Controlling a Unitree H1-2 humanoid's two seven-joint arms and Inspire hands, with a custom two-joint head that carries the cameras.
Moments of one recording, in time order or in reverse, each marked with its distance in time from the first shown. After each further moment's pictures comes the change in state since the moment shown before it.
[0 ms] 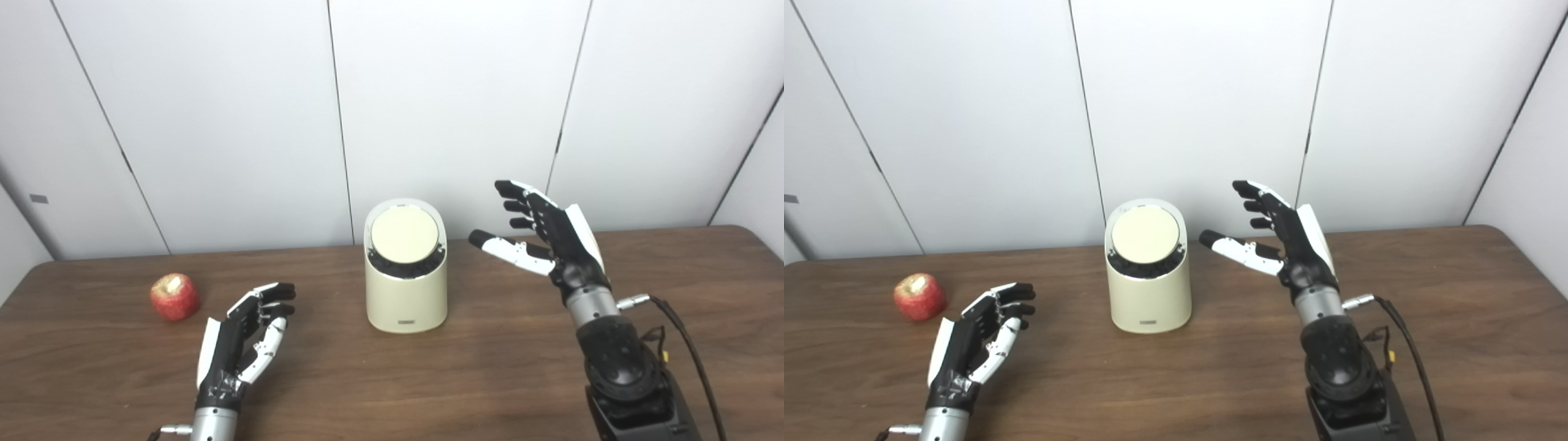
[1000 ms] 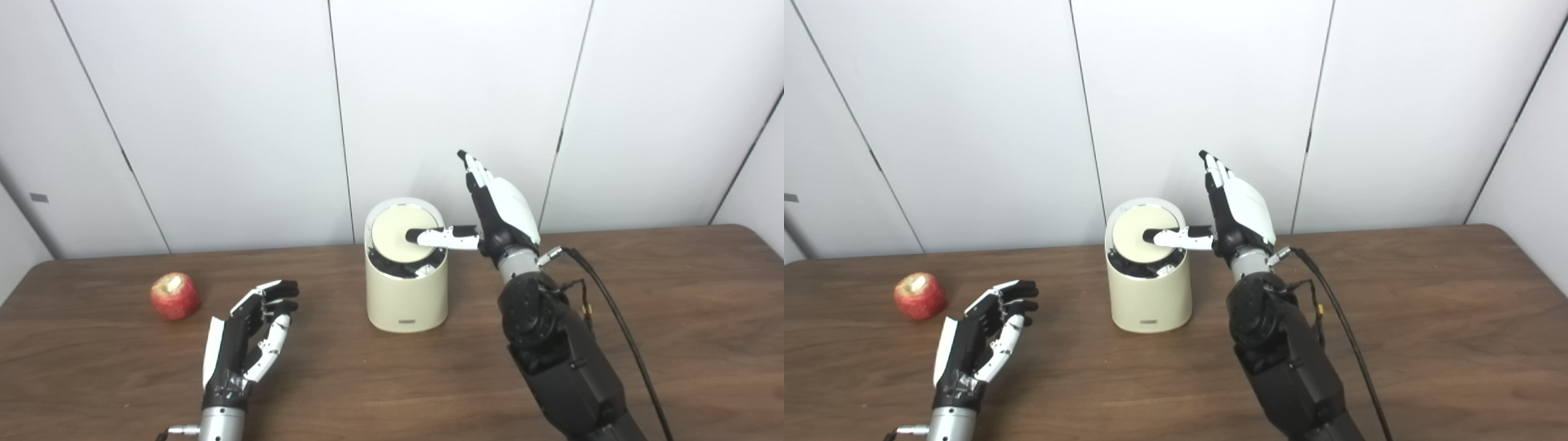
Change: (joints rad) left arm 0.002 -0.037 -0.001 -0.010 0.025 -0.002 0.020; right arm -0.169 0.060 0.144 0.294 -0.323 0.037 -0.021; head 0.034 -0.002
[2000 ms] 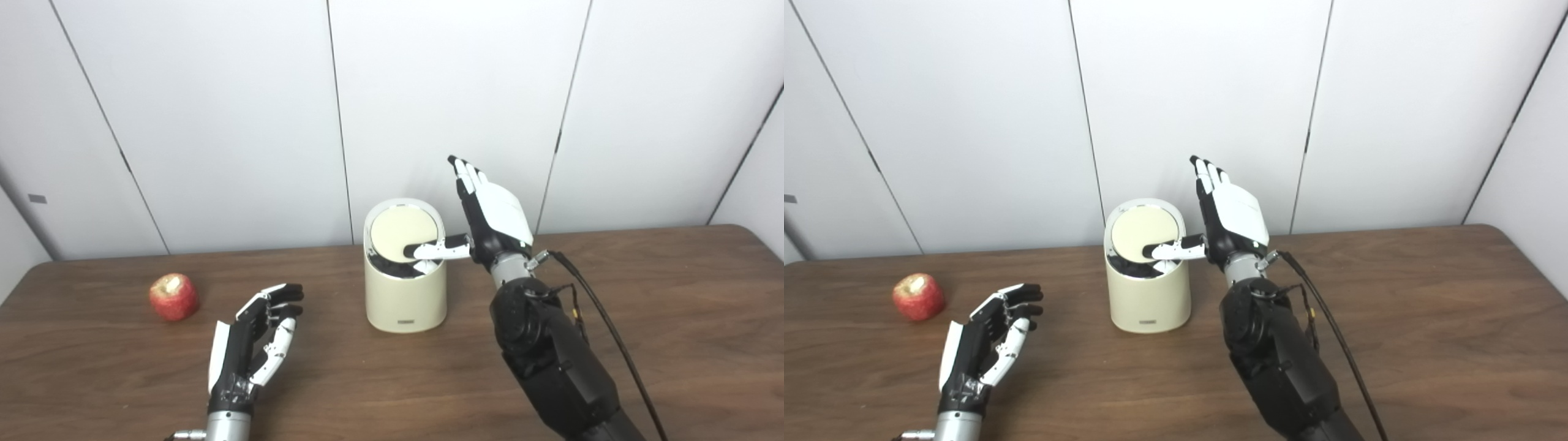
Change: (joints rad) left arm 0.018 -0.022 -0.004 -0.028 0.016 0.029 0.006; right arm -0.009 -0.014 0.046 0.064 -0.067 -0.039 -0.052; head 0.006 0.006
